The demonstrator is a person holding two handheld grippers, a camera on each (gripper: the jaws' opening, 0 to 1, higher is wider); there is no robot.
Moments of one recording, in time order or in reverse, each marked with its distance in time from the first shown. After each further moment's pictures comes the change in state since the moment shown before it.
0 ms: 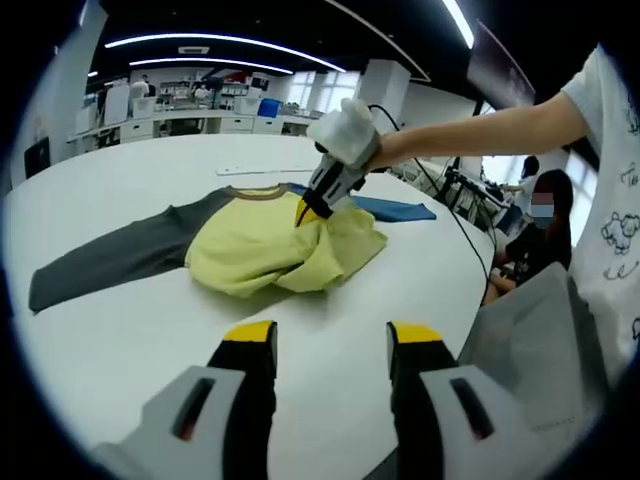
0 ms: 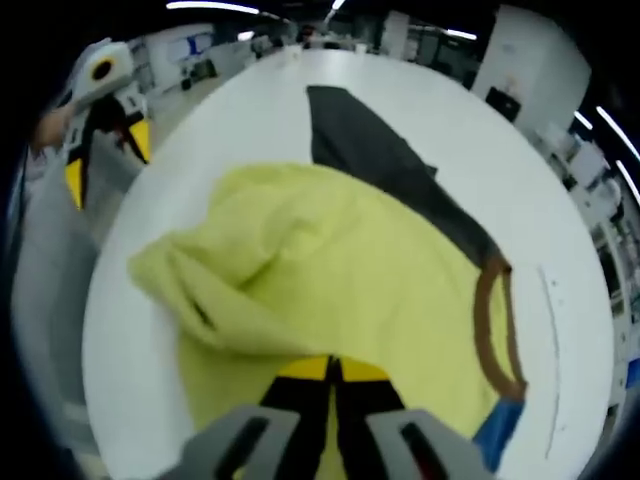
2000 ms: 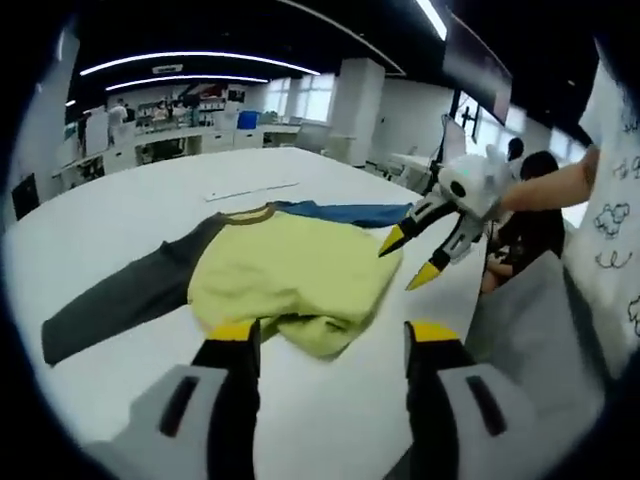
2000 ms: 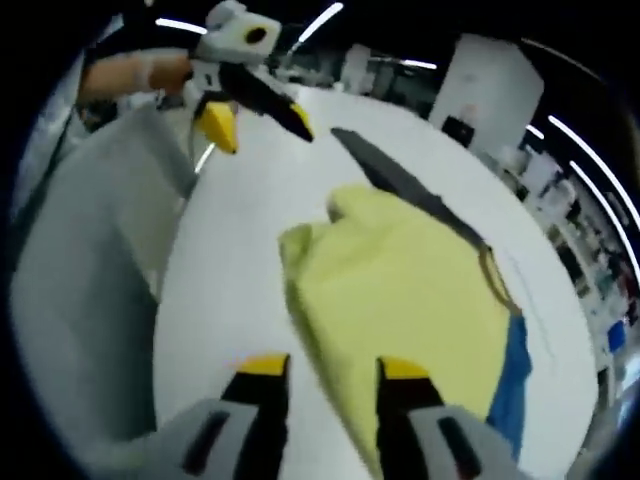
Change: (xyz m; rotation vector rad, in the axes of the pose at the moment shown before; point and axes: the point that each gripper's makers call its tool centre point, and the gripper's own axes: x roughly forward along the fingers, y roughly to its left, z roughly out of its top) left arm -0.008 -0.004 0.023 0.130 0.001 -0.015; right arm -0.063 0.130 -0.036 -0.014 -0.134 -0.214
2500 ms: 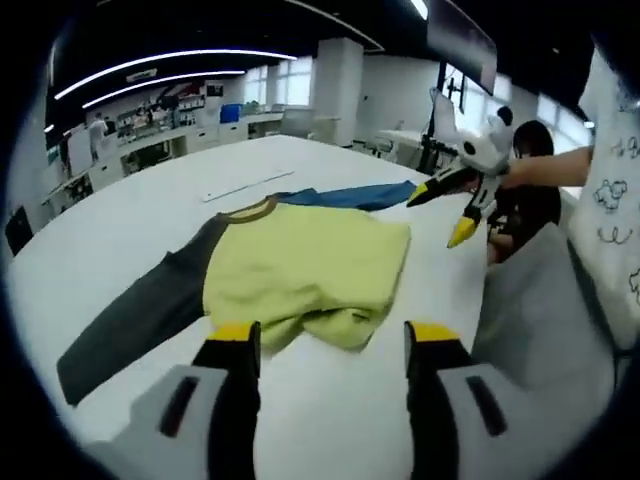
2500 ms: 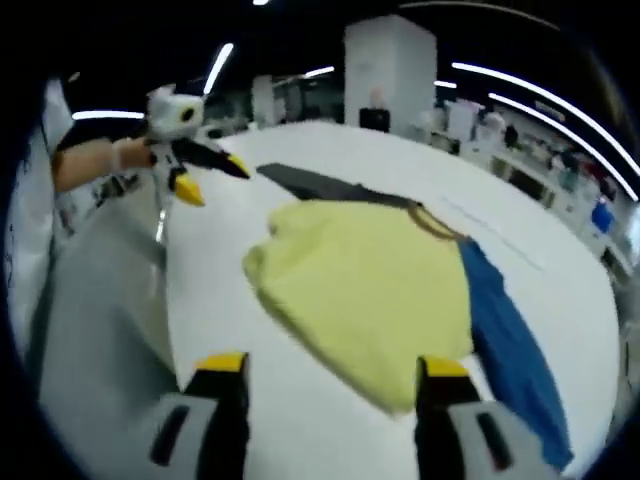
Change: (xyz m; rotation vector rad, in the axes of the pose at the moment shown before) left arm 0.004 0.011 0.009 0.075 0.045 -0.045; right arm -0.054 -0.011 -0.018 0.380 -0.132 -0.090
